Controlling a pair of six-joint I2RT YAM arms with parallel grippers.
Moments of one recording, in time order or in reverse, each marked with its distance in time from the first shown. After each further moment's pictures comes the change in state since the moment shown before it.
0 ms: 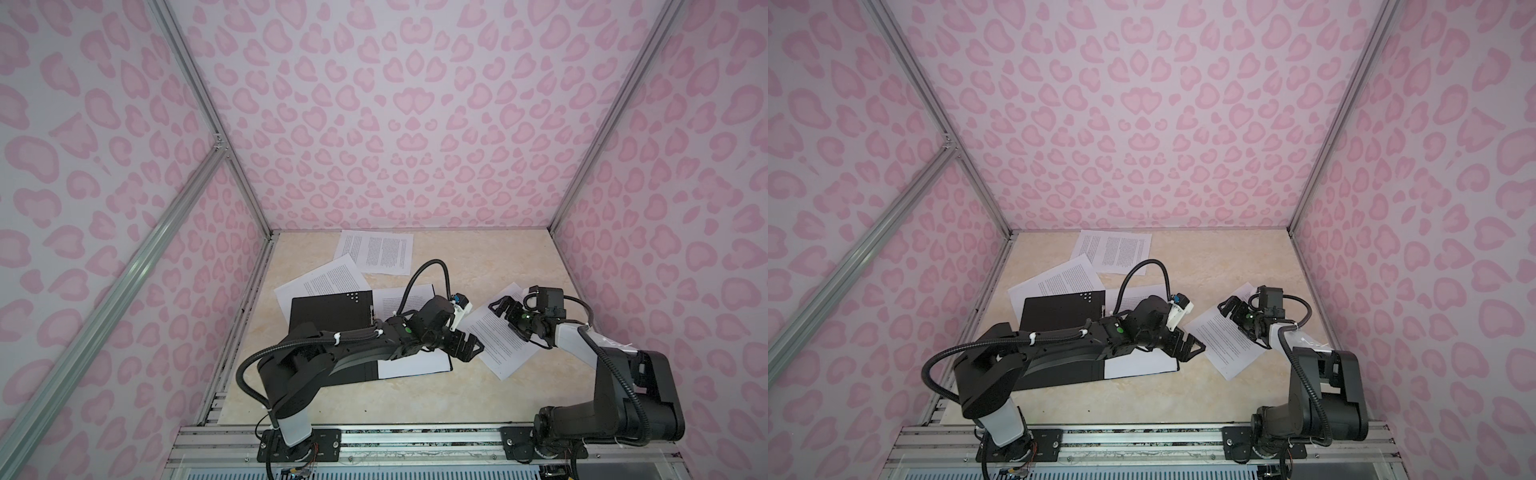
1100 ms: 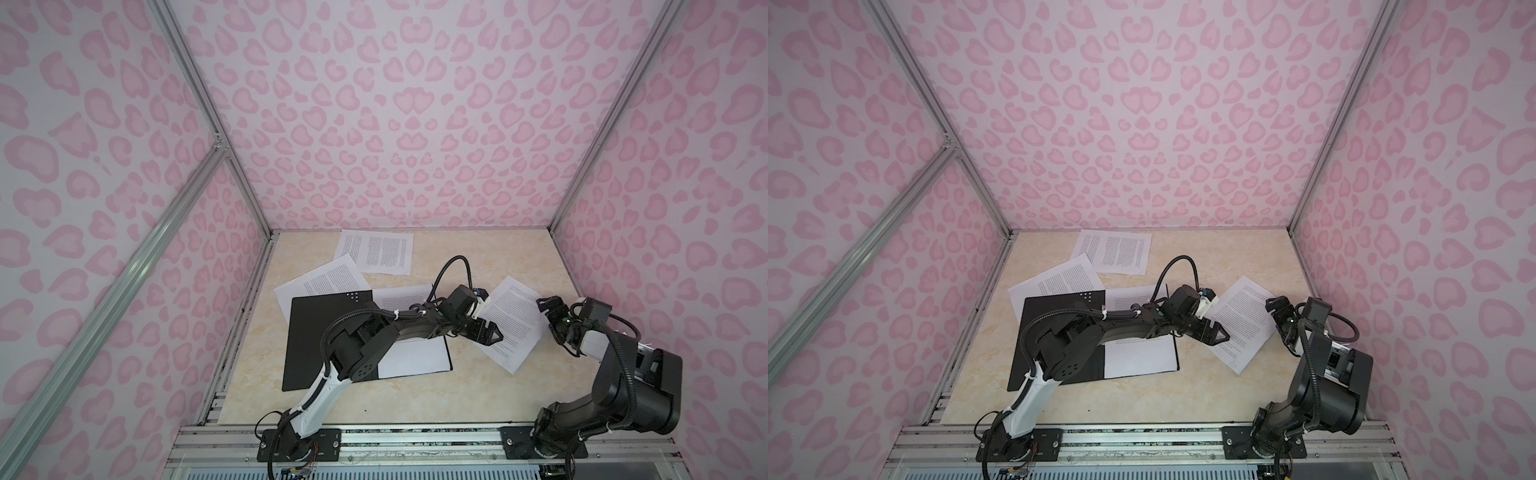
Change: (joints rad) left arm 0.045 0.486 0.400 0.026 0.187 -0.042; right arm -0.383 0.128 -0.069 0.295 -0.007 0.079
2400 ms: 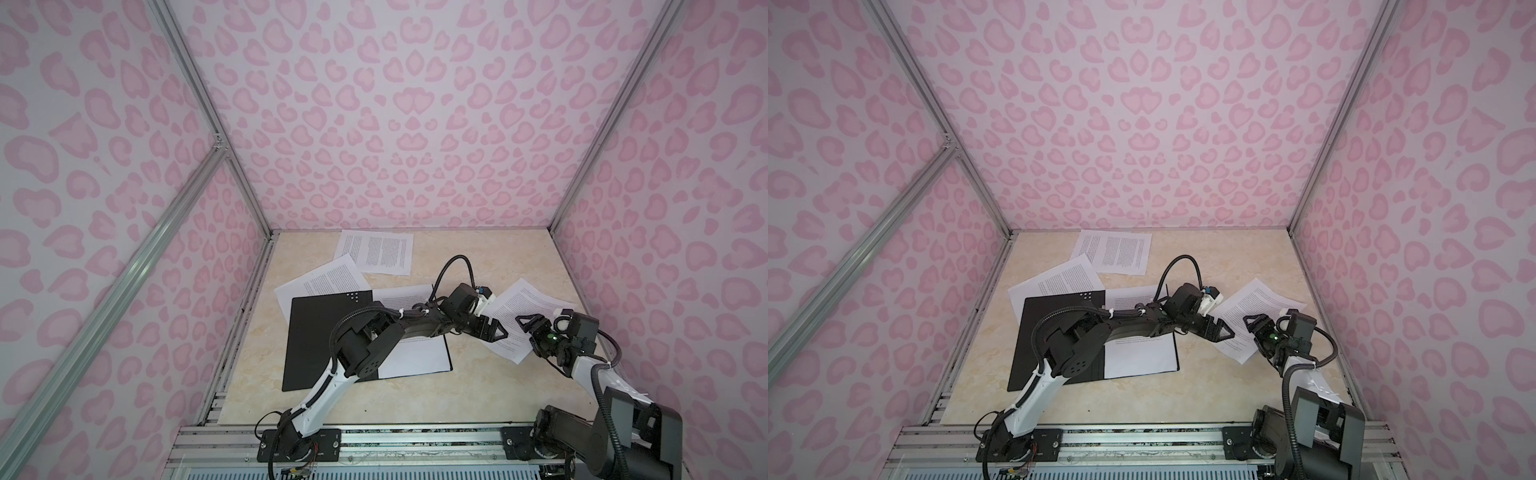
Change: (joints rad) left arm 0.017 0.079 0.052 0.080 0.075 -0.036; right arm 0.108 -0.368 -0.191 -0.186 -0.134 0.046
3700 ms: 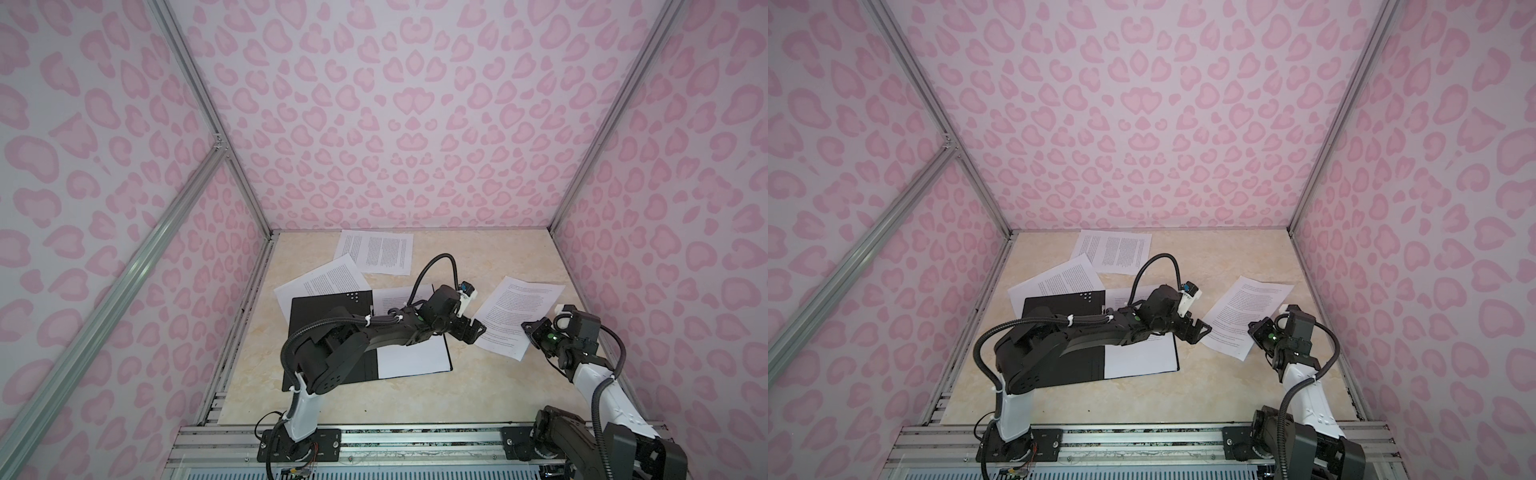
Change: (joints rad) left arm -0.005 -0.465 -0.435 0.100 -0.346 0.278; right arm 0.076 -0.154 0.047 -0.162 0.074 -0.079
